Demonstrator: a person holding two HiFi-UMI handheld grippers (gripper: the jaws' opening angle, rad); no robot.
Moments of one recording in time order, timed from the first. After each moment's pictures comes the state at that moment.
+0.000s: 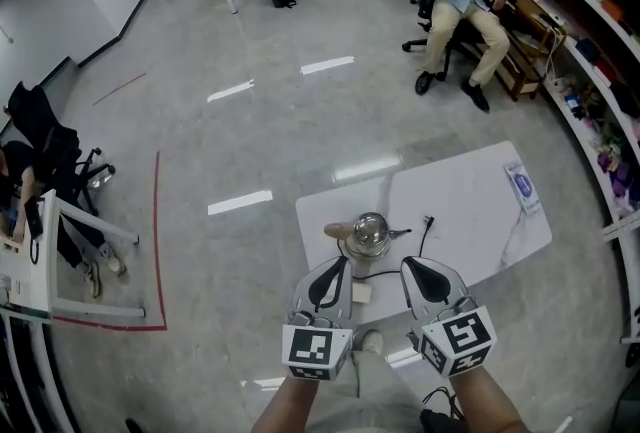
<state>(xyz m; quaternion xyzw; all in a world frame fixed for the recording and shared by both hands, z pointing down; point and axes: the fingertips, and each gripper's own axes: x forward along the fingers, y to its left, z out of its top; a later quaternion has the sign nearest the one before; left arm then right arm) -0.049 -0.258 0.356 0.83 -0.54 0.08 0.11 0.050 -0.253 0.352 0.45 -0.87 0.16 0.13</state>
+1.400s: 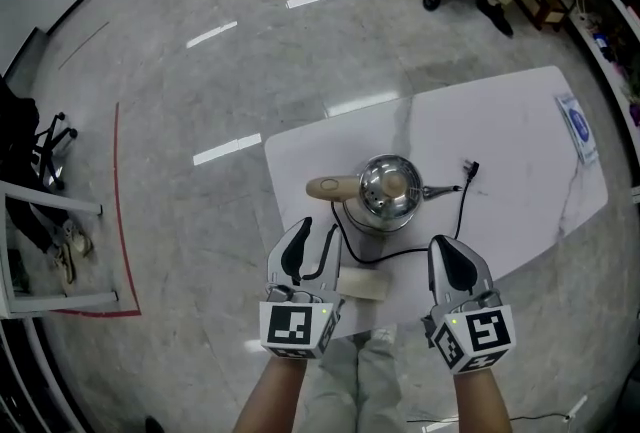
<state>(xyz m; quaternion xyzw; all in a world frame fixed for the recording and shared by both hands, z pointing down) -0.095 -0.321 0.646 0.81 -0.56 0.09 0.15 0.078 -0.290 0.646 0.54 -0.80 0.21 0.14</state>
